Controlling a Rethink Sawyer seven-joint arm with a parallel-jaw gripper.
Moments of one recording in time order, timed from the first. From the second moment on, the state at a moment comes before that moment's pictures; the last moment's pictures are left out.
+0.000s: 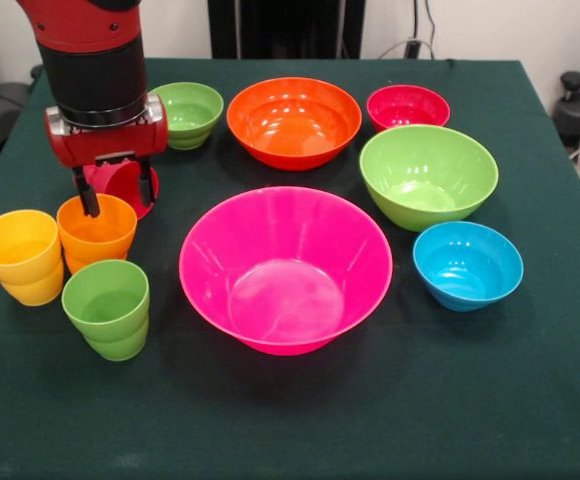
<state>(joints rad) -0.88 -0.46 0.68 1.41 -0.81 0.87 1.49</state>
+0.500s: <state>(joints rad) -0.87 -0.44 0.68 1.41 -0.82 0.87 1.49</state>
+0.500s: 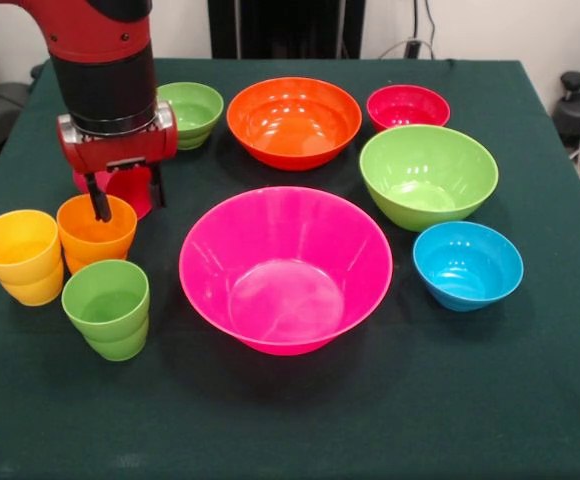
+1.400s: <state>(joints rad) -0.89 -0.35 0.68 1.40 -0.86 0.83 1.49</state>
